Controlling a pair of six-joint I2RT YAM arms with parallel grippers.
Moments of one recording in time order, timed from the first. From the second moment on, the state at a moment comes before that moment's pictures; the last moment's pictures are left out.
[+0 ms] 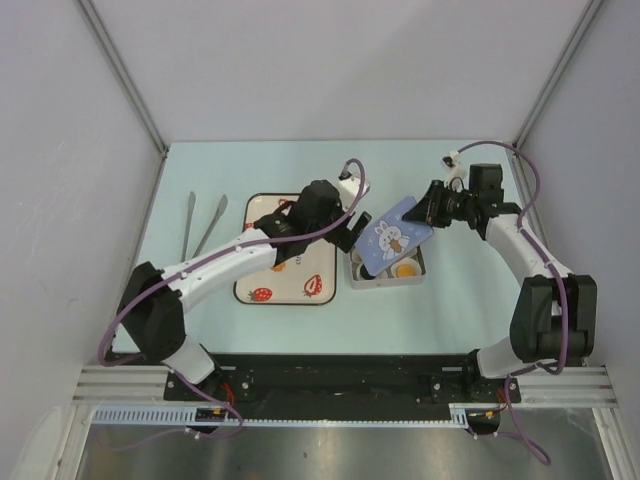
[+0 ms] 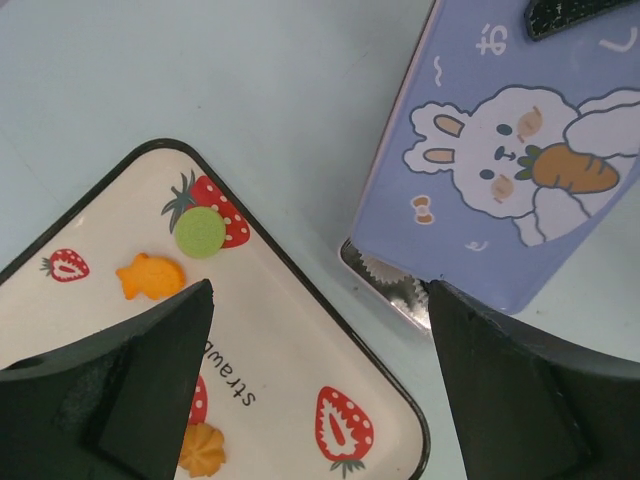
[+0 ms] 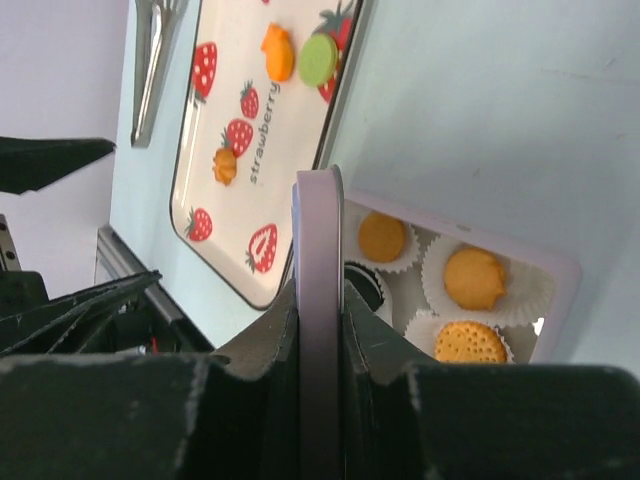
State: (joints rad) left arm -0.82 1.56 1.25 -0.25 -0.12 0.07; right arm 0.04 1.50 1.09 -0.34 -0.77 0.32
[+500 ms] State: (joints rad) left arm -0.77 1.64 1.28 -0.29 -0.09 -0.16; right arm 0.12 1.39 0.86 0.06 -0.64 0.59
